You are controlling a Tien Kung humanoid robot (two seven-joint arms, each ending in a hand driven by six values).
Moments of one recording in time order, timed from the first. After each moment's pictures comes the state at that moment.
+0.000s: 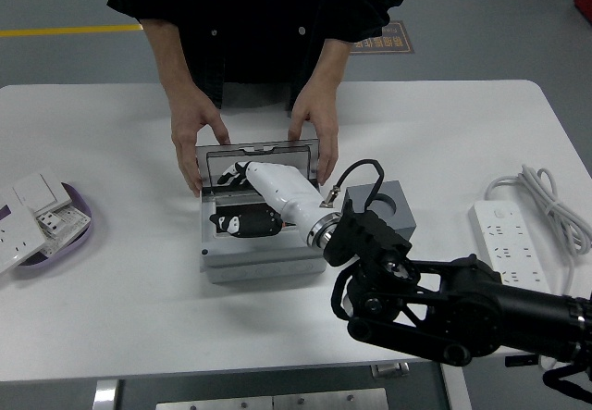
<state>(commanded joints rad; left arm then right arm) -0.05 0.24 -0.49 -0.22 0.58 0.04 0.09 0.72 -0.20 0.34 1.55 -1.62 -0.42 -0.48</state>
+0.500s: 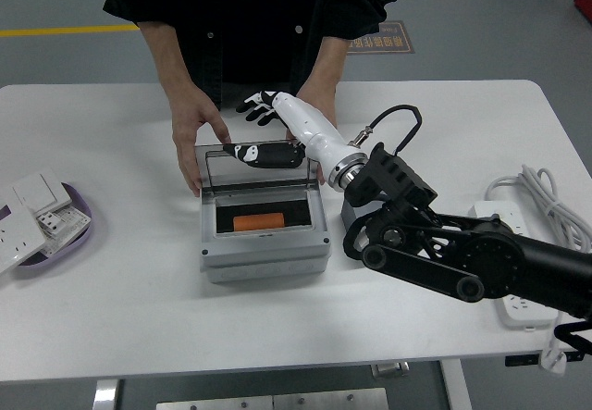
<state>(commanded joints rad) -0.06 0.24 -0.47 -0.22 0.57 0.04 0.09 0.86 -0.24 0.35 1.40 -1.38 -0.49 -0.37</state>
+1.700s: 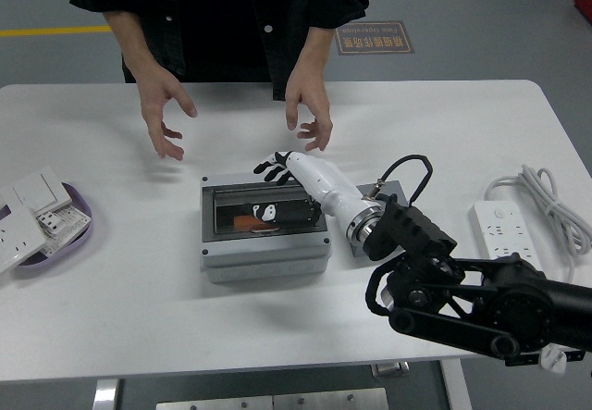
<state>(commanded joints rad) -0.05 0.24 -0.49 -0.22 0.58 0.04 0.09 0.69 -0.35 0.35 1.64 -1.55 -0.47 -0.51</state>
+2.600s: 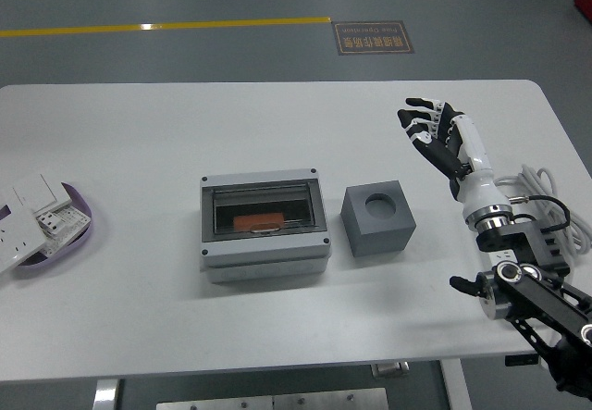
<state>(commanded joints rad) -0.02 0.25 -0.47 -0.22 0.55 0.04 0.08 0.21 -0.41 0.95 1.59 -0.93 -0.58 0.19</state>
